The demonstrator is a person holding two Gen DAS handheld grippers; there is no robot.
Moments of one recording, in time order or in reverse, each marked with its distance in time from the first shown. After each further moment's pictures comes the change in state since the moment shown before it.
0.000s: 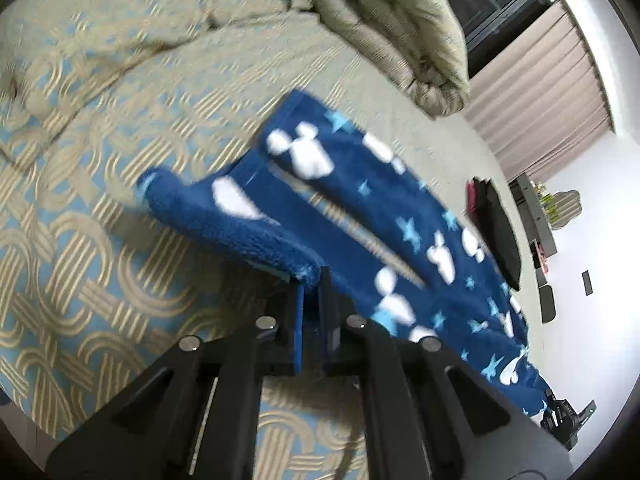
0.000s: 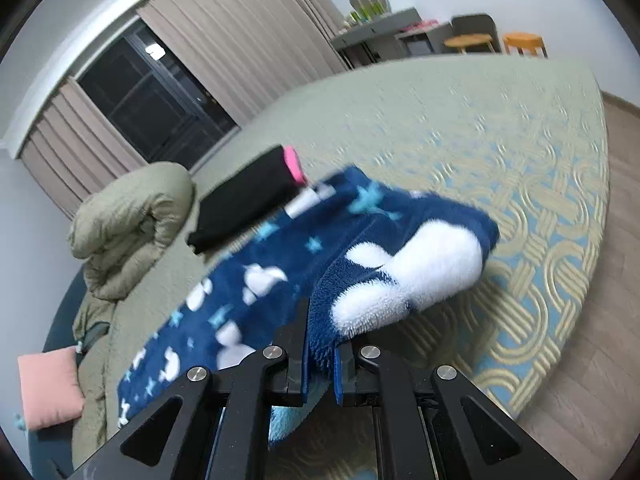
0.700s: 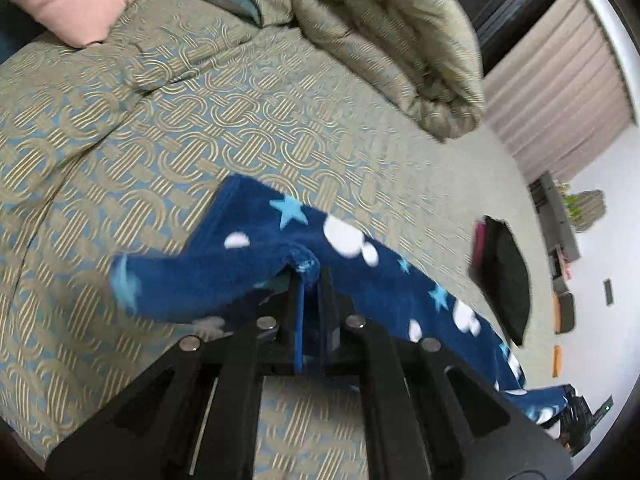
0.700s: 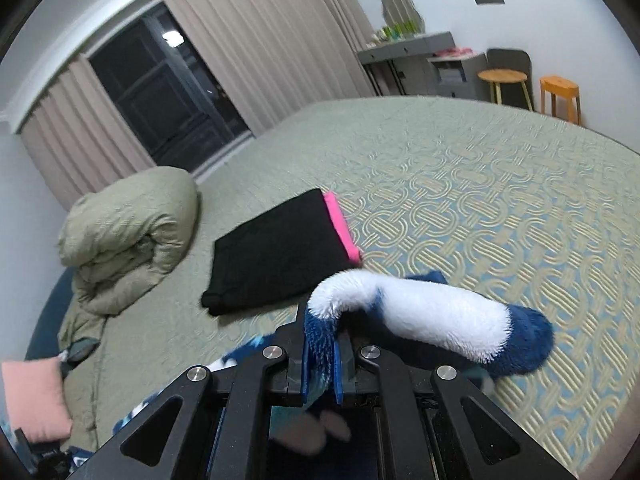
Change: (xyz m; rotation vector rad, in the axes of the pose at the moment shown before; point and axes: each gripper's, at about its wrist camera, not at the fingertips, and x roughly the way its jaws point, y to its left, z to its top) left arm 0.082 -0.095 0.147 0.028 0.050 0.140; right arm 0.113 0.102 0.128 -0.090 0.014 -0.065
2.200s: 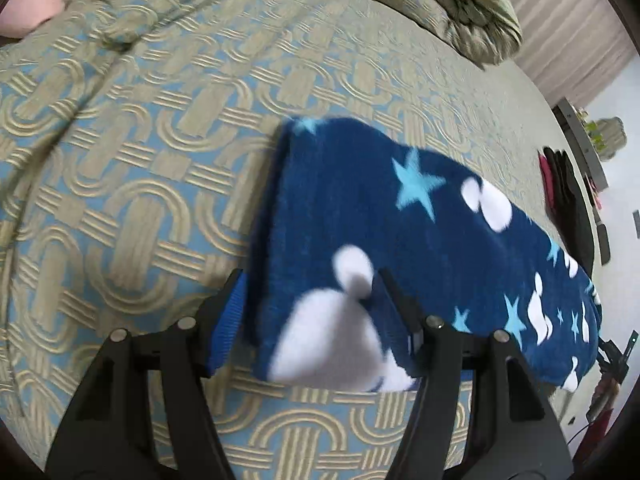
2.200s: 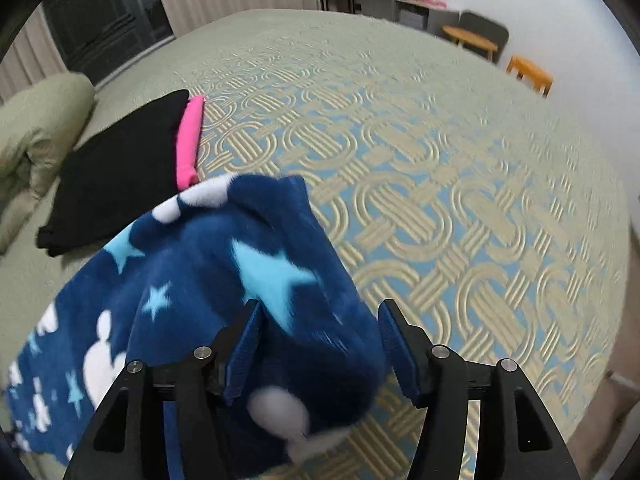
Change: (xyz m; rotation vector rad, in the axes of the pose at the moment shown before) left arm 0.105 0.055 -0.022 0.220 0.172 0.041; right arm 0.095 -0.108 0.006 -0.118 0.300 -0.313
